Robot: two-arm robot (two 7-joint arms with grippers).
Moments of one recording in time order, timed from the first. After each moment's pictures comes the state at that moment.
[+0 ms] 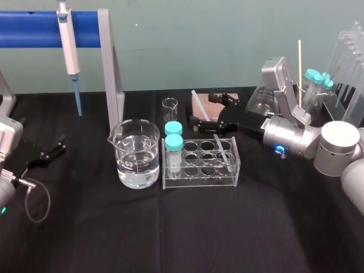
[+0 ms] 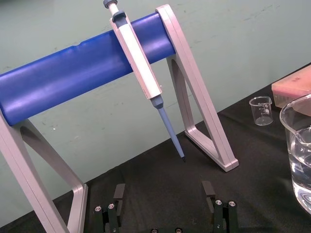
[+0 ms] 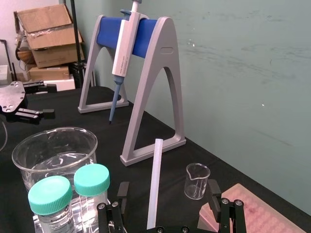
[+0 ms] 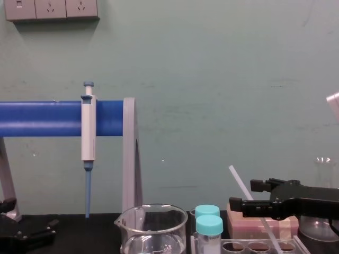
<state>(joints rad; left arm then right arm) -0.20 0.60 0.45 -1.41 -0.25 -0.12 0.03 0.64 0.35 -0.47 -0.85 0.40 -0.19 0.77</state>
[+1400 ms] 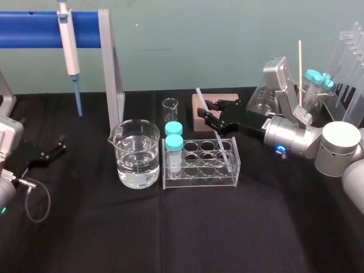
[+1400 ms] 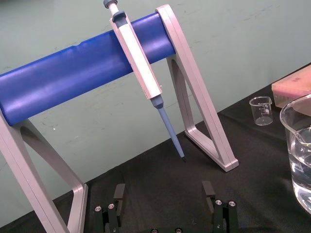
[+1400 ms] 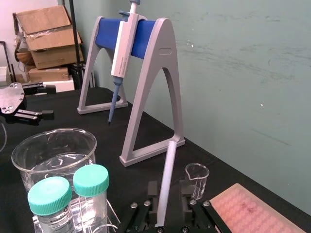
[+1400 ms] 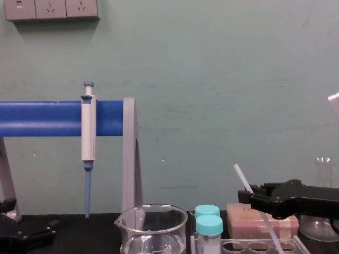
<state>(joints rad) -0.20 0.60 0.45 -1.41 -0.25 -0.12 0.03 0.64 0.35 -0.47 -0.85 0.40 -0.19 0.77</state>
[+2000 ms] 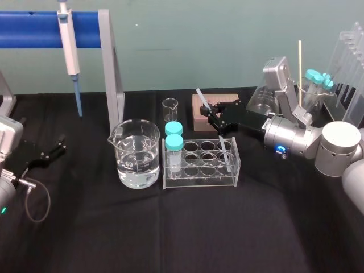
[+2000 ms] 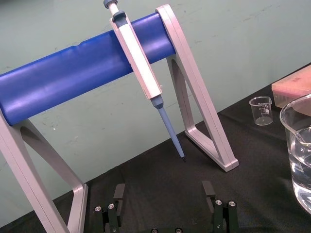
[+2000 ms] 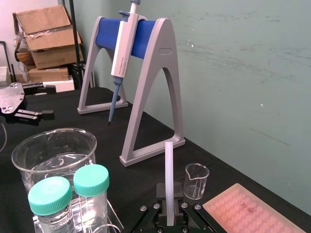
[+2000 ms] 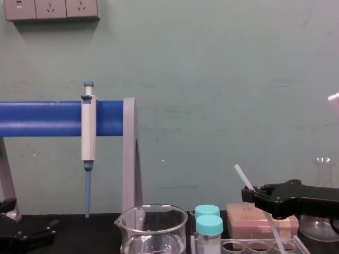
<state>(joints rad) -0.20 0.60 0.45 -1.41 -0.25 -0.12 0.03 0.64 0.35 -0.47 -0.85 0.40 -0.19 0.77</state>
